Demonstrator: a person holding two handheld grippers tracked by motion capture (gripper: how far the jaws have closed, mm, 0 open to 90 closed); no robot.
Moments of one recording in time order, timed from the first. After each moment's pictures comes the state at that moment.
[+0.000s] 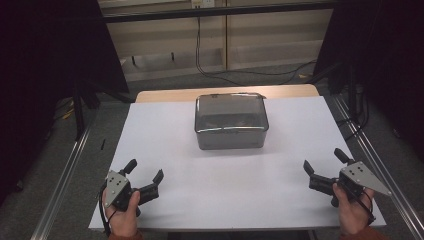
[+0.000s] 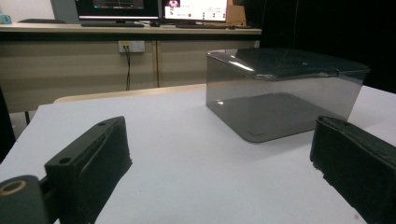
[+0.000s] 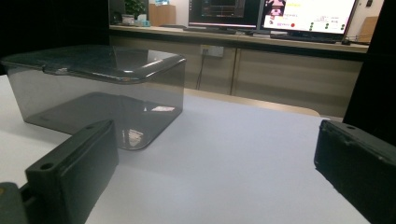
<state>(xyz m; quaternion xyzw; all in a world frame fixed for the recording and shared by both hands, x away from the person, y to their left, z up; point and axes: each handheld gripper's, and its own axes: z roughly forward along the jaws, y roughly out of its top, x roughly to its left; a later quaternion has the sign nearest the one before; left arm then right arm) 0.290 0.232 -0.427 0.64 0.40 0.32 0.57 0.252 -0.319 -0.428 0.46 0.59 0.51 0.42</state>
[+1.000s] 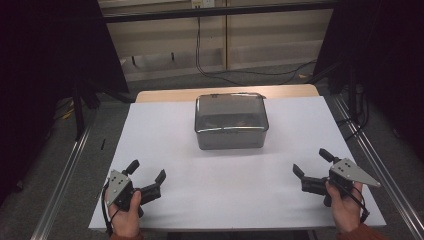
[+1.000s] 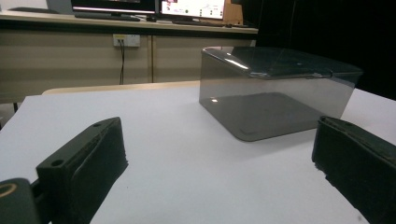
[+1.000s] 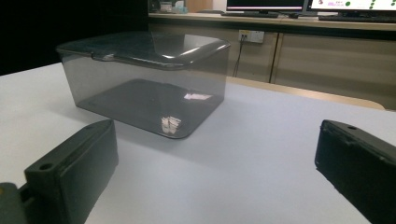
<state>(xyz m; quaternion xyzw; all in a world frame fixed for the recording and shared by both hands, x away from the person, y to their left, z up) 0.291 0.227 -0.429 0.64 0.41 0.30 0.58 0.264 -0.306 -0.432 0.43 0.64 0.53 0.36</state>
